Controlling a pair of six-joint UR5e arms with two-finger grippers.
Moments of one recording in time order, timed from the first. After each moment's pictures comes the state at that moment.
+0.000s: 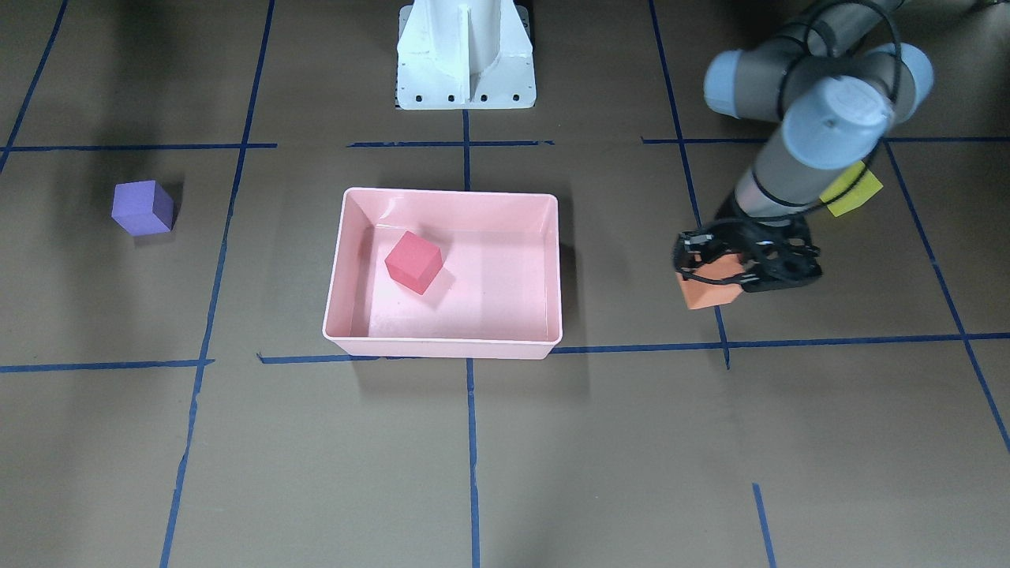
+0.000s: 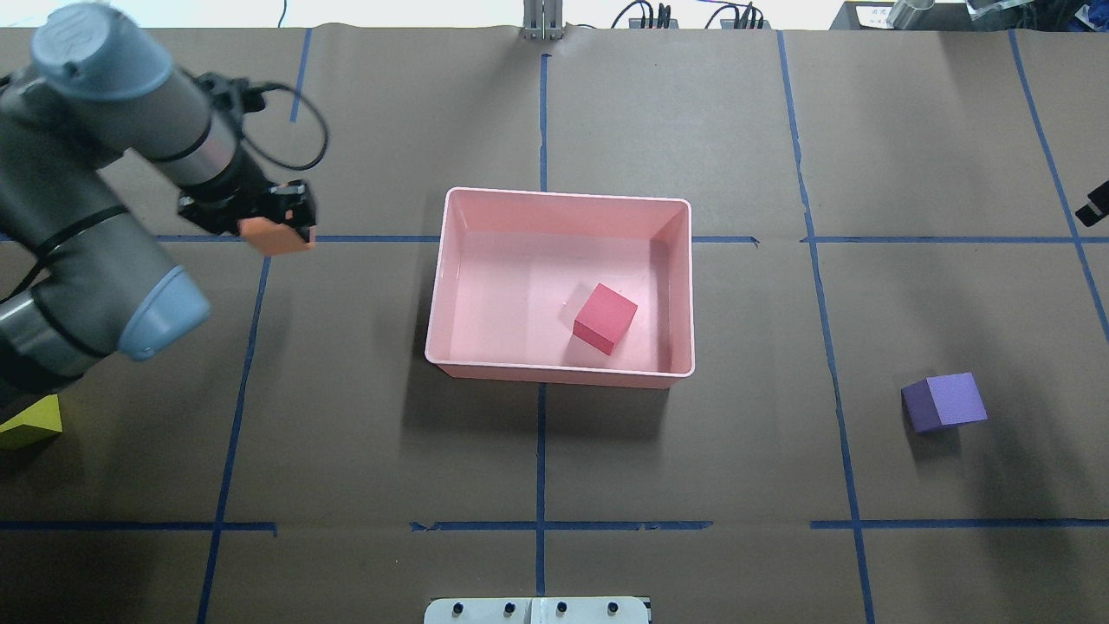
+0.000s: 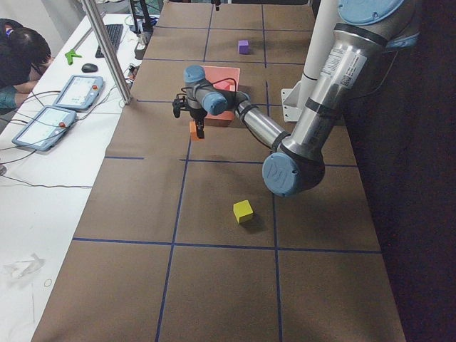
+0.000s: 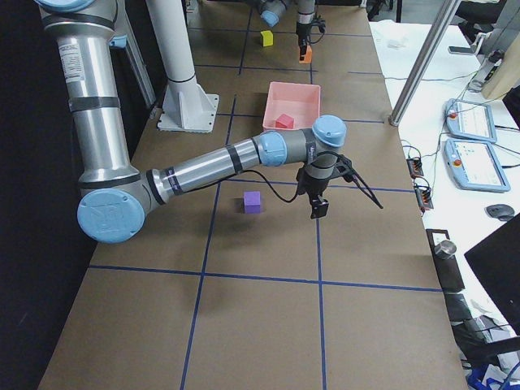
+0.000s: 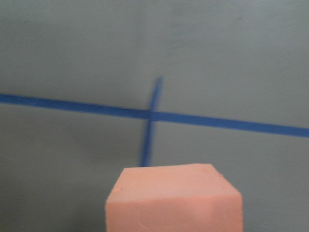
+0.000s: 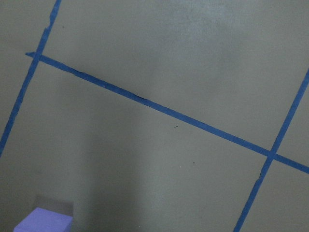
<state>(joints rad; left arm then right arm) -0.87 -2.08 -1.73 -1.56 -2.14 -1.01 1.34 -1.46 1.82 -1.77 2.30 -0.11</state>
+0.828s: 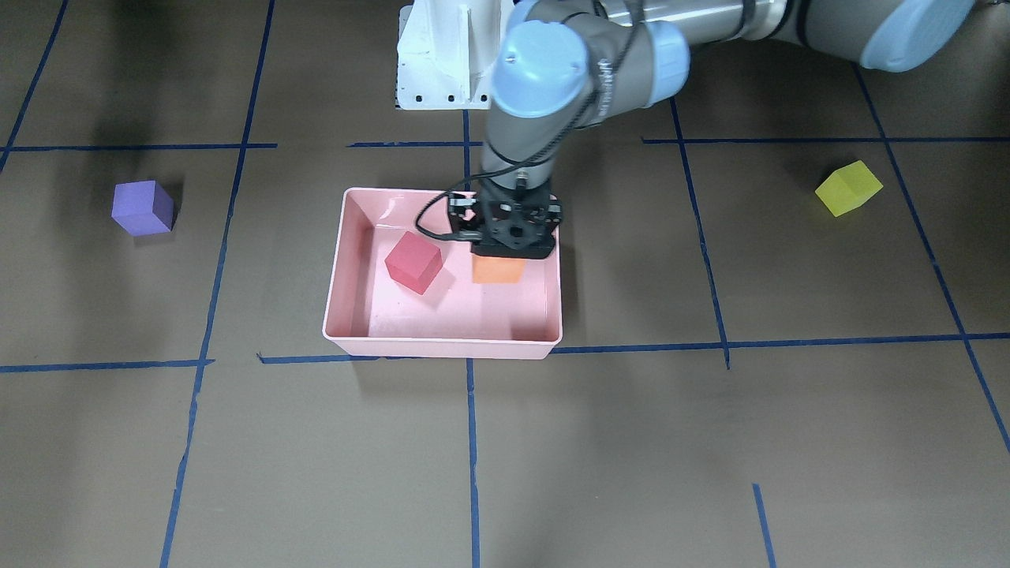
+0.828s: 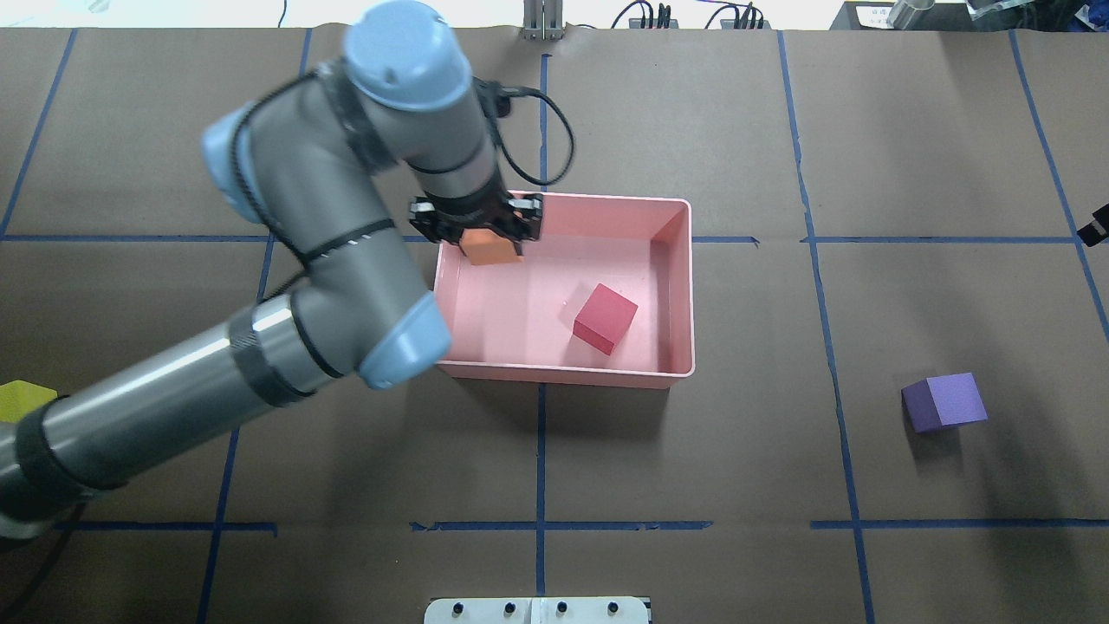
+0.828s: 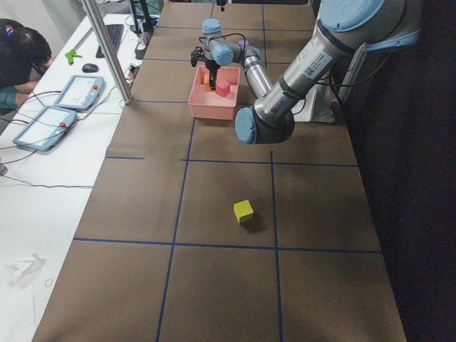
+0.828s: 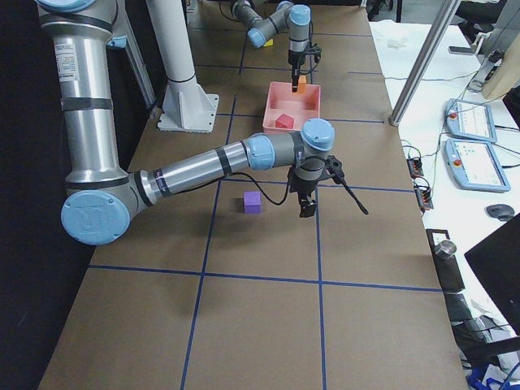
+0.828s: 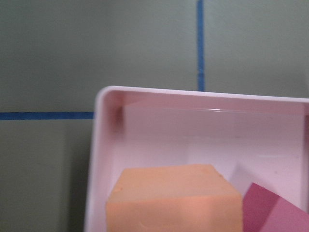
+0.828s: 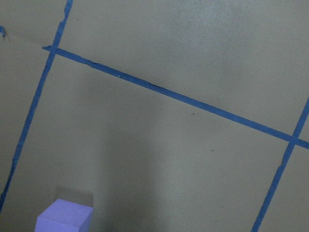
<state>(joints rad) -0.61 -2.48 -1.52 -1.52 -1.99 -1.11 1.33 -1.52 1.88 -1.75 2.35 -0.03</state>
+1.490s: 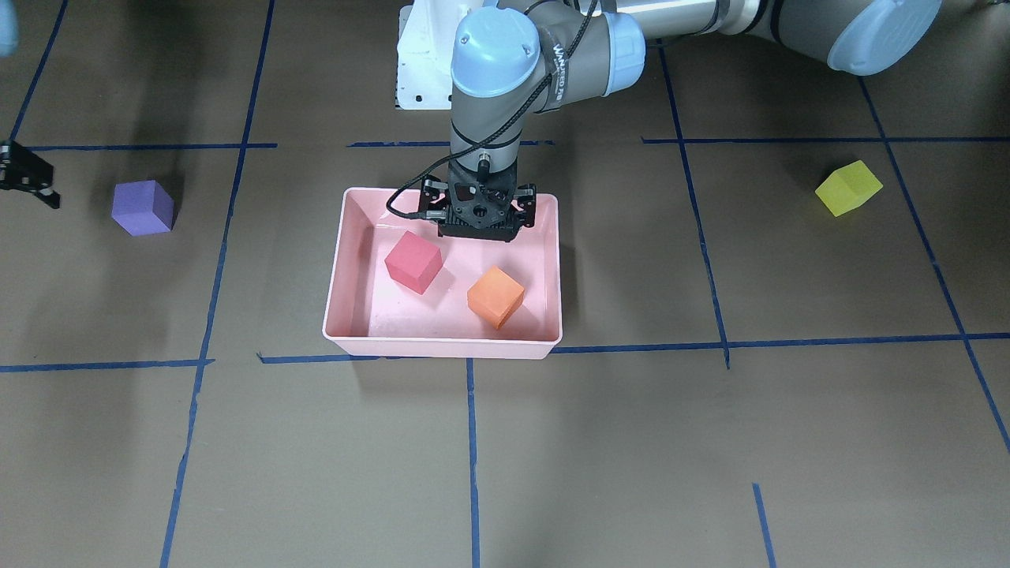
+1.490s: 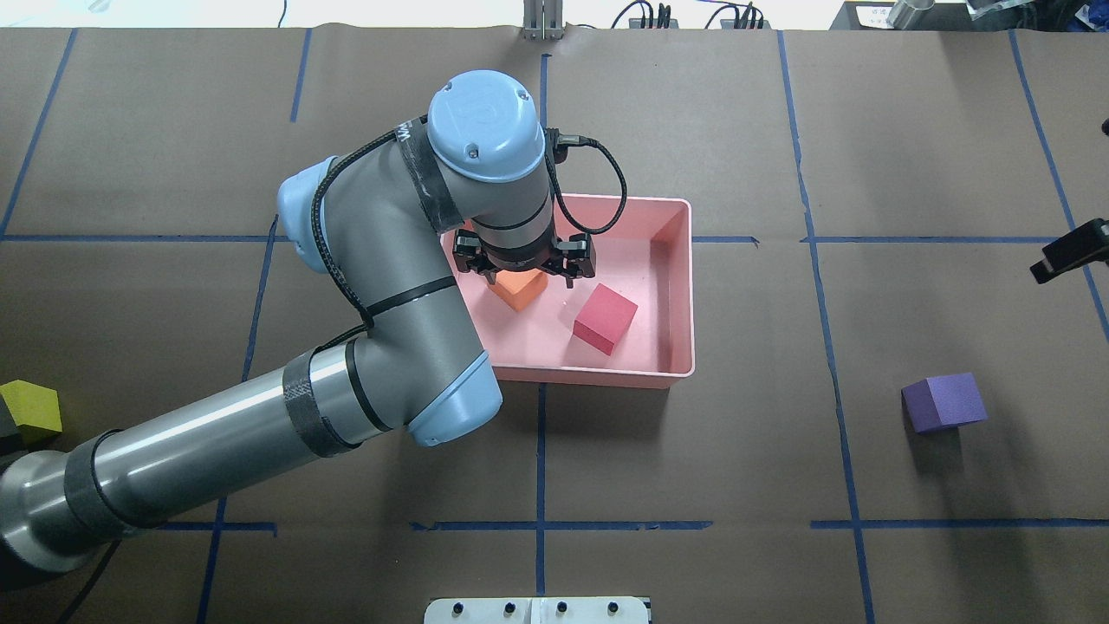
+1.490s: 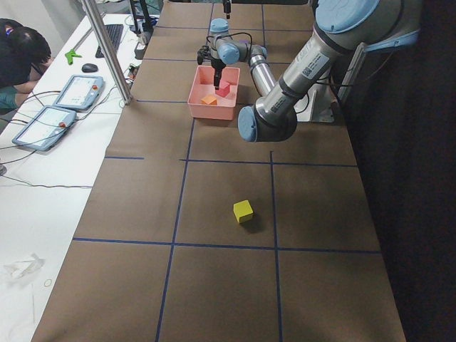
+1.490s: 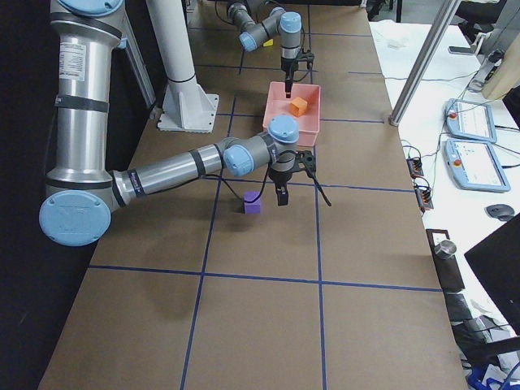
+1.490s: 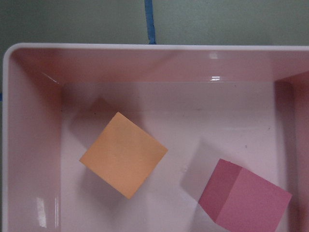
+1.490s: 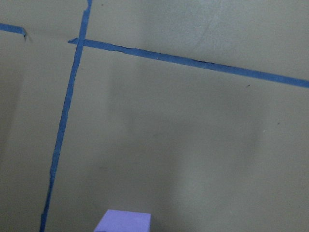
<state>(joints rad) -0.58 -2.49 -1.53 -1.52 -1.93 -1.11 1.08 -1.70 1.98 -1.33 2.25 0.52</state>
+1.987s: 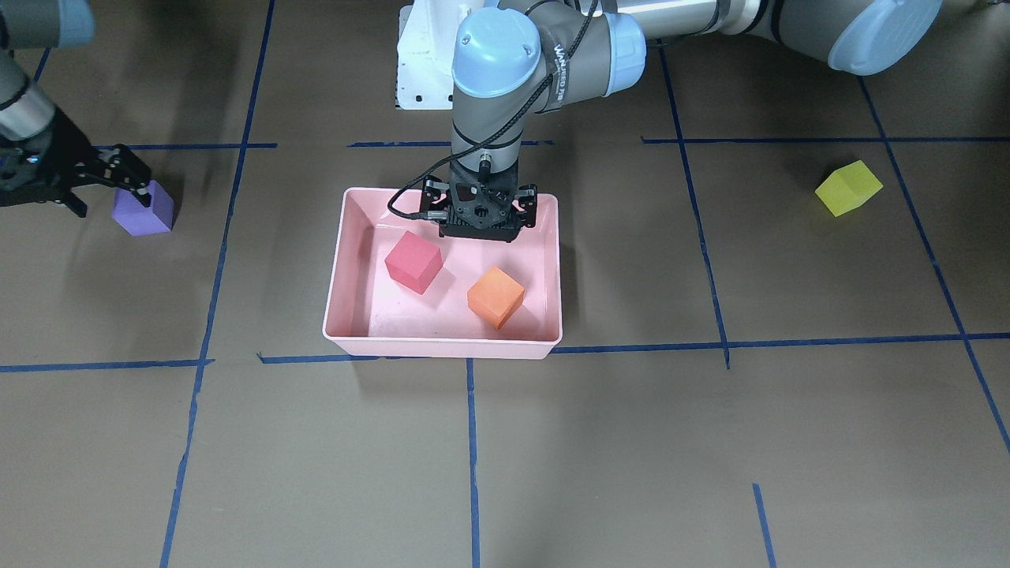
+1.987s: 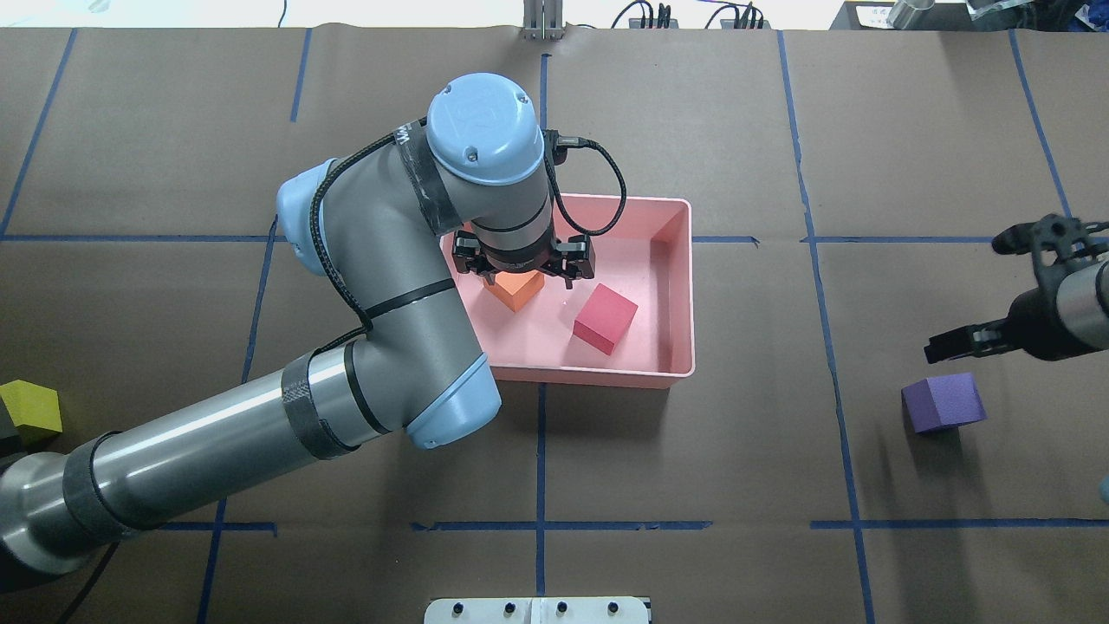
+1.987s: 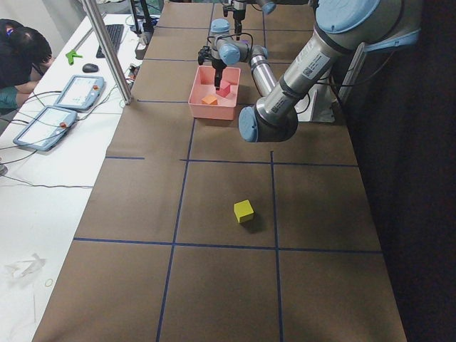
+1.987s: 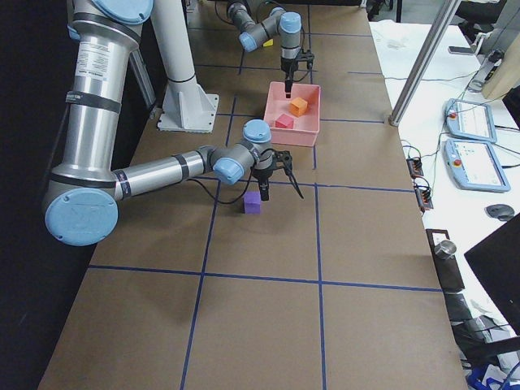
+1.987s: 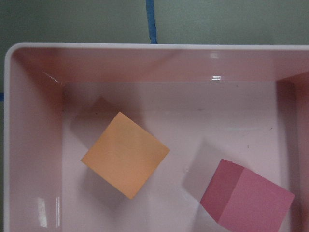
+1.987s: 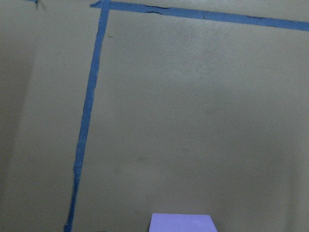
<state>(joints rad) -0.58 -2.48 -1.54 -1.52 -1.93 -1.11 0.81 -1.77 1.98 -1.09 2.05 0.85</state>
